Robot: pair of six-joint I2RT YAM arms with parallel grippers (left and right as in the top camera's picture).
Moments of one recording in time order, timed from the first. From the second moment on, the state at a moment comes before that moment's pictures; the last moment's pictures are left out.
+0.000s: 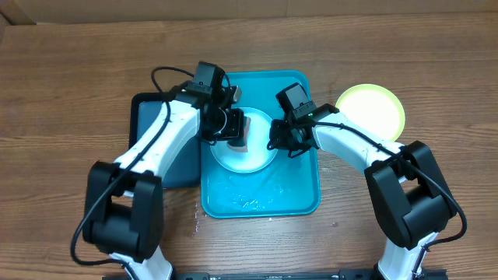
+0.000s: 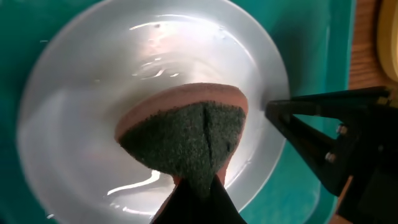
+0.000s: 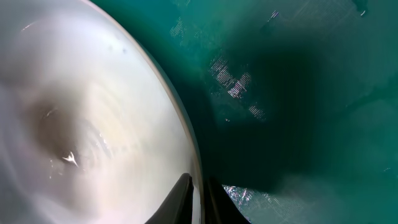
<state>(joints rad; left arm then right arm) -0.29 1.85 1.33 -0.80 0.35 -0.25 0.50 1.95 1.24 -0.51 -0.19 0.59</state>
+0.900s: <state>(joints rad) -0.25 2.05 1.35 -0.75 0.49 -0.21 0.50 1.95 1.24 -0.52 -0.17 0.59</state>
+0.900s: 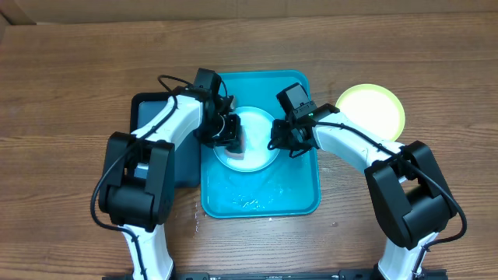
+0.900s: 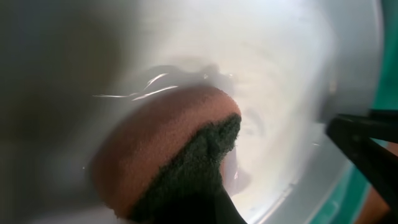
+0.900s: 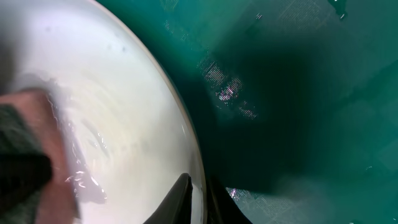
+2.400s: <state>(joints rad) -0.26 2.01 1.30 -0.66 0.56 -0.28 0.50 1.95 1.24 -0.51 -0.18 0.59</state>
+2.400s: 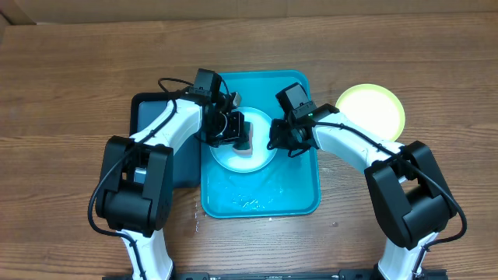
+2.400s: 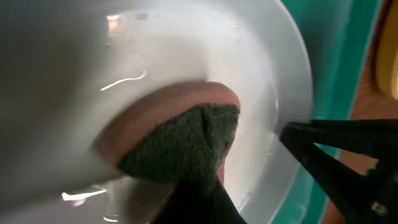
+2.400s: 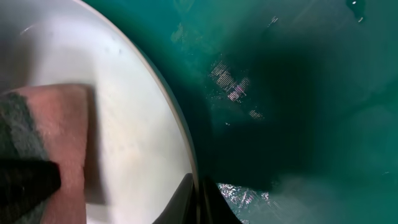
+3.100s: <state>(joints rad) -0.25 1.92 1.21 -0.73 0.26 -0.32 0.51 1.95 1.24 -0.51 -0.20 0.59</state>
